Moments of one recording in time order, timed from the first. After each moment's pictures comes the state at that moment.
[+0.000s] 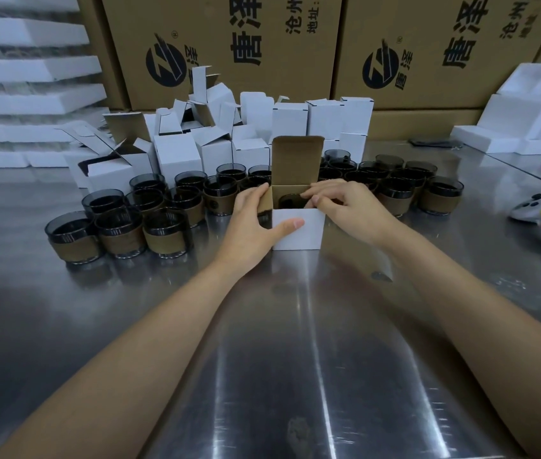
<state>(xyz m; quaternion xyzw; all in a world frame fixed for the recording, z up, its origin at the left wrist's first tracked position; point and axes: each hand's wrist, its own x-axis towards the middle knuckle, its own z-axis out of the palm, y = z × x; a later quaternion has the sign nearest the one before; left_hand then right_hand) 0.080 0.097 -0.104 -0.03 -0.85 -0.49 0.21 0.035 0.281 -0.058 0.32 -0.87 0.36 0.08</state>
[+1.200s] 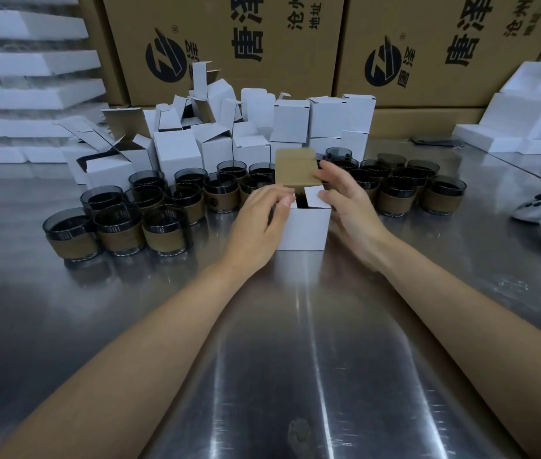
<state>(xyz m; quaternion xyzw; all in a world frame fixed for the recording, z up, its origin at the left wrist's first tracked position) 0.085 0.107 -0.099 -0.15 -0.84 -0.41 0.32 0.020 0.268 -0.089 0.19 -0.67 0.71 0.00</state>
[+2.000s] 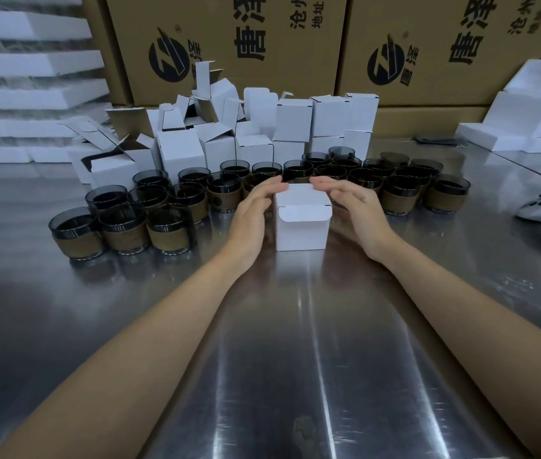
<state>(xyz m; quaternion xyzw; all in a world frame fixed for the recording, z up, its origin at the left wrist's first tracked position) 0.084 0.109 -0.087 -0.04 -0.70 -0.69 0.17 0.014 0.278 -0.095 0.26 -0.67 0.69 0.02</state>
